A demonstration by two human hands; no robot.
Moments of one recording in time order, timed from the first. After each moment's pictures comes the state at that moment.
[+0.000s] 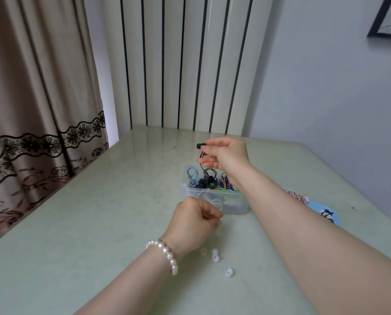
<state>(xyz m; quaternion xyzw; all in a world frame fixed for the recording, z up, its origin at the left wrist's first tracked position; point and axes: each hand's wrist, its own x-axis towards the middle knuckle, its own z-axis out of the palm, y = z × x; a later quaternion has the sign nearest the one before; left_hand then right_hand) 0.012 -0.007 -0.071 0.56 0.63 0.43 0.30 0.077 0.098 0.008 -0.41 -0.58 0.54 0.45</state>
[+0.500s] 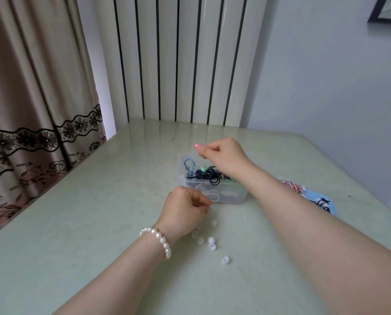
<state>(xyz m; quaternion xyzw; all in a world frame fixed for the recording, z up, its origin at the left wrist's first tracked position) 0.003 -0.006 -0.073 0.53 0.66 0.44 0.31 0.089 0.105 -0.010 -0.45 -0.79 0.28 0.31</state>
